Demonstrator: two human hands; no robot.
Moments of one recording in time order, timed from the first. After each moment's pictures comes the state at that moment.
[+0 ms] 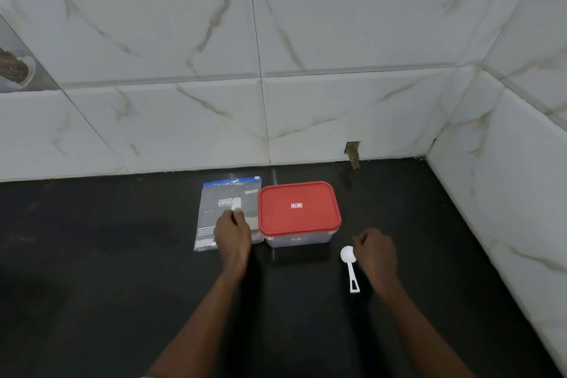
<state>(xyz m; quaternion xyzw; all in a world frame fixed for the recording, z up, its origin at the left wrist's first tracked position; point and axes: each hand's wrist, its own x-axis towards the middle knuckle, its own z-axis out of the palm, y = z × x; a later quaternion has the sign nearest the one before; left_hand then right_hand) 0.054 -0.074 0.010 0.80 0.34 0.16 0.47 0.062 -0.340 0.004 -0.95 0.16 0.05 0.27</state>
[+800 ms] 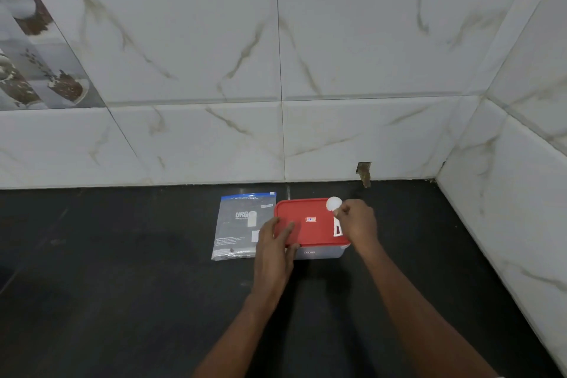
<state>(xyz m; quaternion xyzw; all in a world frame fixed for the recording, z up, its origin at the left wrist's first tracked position) 0.011 -0.103 0.025 0.93 0.05 0.11 0.34 0.114 -0.278 0.071 -0.94 0.06 0.02 0.34</state>
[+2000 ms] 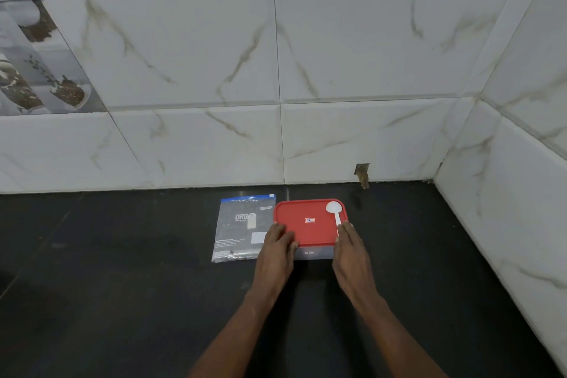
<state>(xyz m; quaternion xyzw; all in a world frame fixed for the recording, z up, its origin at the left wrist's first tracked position) 0.027 -0.102 0.003 0.95 0.02 0.11 0.29 0.044 -0.281 0.006 -0.96 -0.06 -0.10 0.27</state>
